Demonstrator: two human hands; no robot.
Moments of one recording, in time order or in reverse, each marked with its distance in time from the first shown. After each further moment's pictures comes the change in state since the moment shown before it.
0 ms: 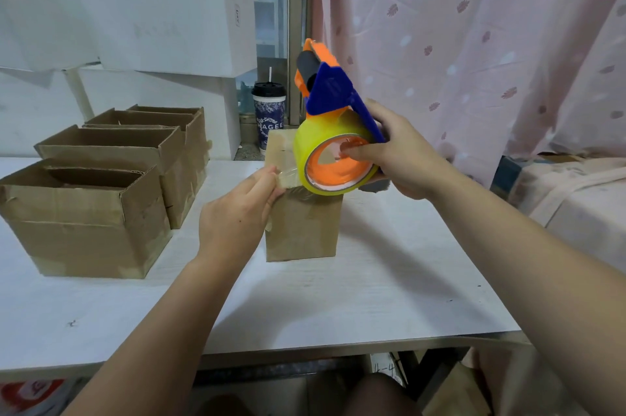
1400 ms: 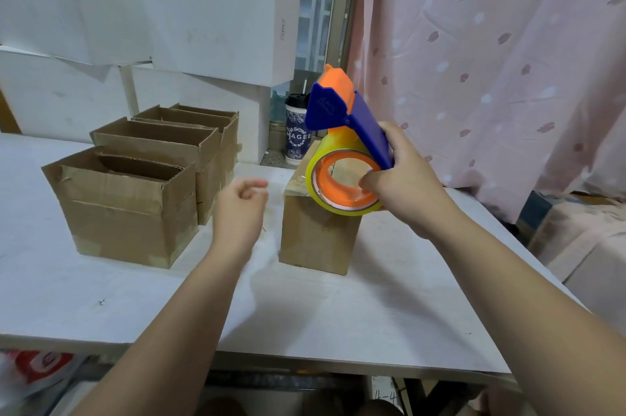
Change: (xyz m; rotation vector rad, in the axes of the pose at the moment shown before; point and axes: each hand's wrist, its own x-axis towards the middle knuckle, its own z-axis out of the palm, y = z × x) left_hand 0.005 -0.020 -0.002 -0.700 0.018 -1.064; right_hand -0.004 -0.009 0.038 -0.317 0.134 -0.016
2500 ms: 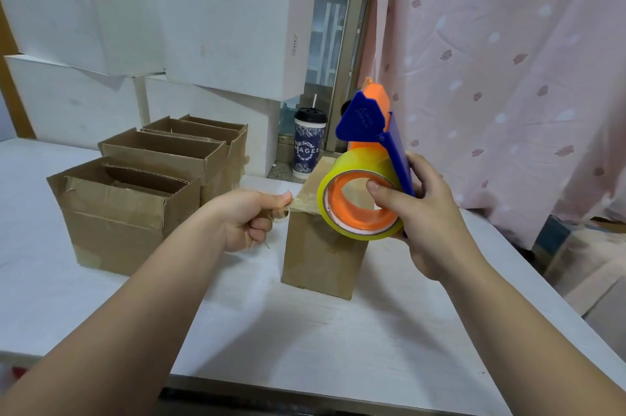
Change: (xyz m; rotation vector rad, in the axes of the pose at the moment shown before) left_hand 0.046 0.024 -0.008 -0.147 -0.585 -0.531; right_hand -0.011 0.007 0.001 0.515 0.059 0.063
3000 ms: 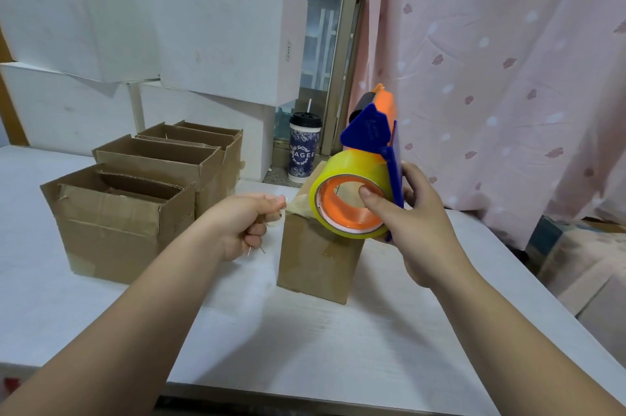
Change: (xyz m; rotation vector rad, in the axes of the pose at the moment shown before) left_hand -0.007 -0.004 0.008 0.024 0.078 0.117; right_hand -0.005 0.004 0.002 -0.032 0.059 0.025
